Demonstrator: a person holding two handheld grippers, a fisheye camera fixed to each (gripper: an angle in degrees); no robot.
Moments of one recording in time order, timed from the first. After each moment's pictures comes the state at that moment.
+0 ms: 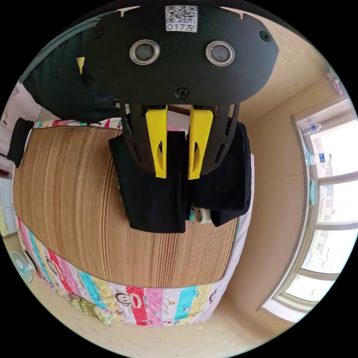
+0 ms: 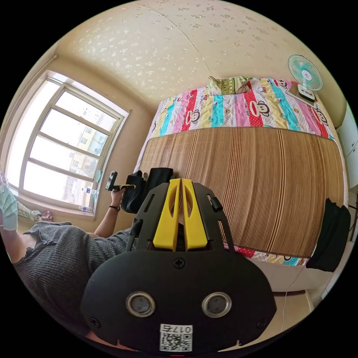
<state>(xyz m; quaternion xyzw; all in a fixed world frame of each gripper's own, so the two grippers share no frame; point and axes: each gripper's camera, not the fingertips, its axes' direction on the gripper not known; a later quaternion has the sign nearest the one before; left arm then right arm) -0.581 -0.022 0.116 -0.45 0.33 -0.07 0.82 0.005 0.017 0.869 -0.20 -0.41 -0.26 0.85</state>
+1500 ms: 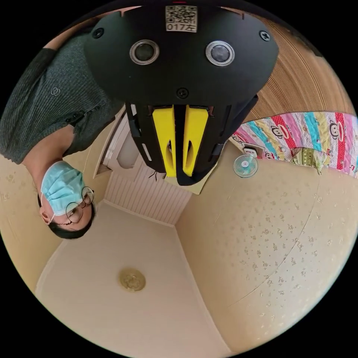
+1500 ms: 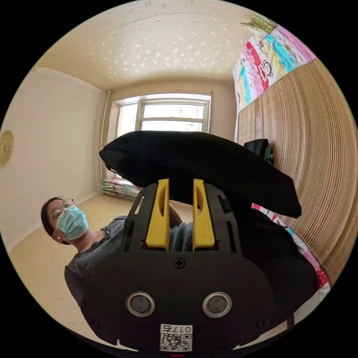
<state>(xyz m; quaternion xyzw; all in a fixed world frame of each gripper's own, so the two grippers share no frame) -0.793 -0.019 -0.287 0.30 0.79 -0.22 0.49 0.194 0.149 0.919 -0.38 -0.76 -0.14 0.52</state>
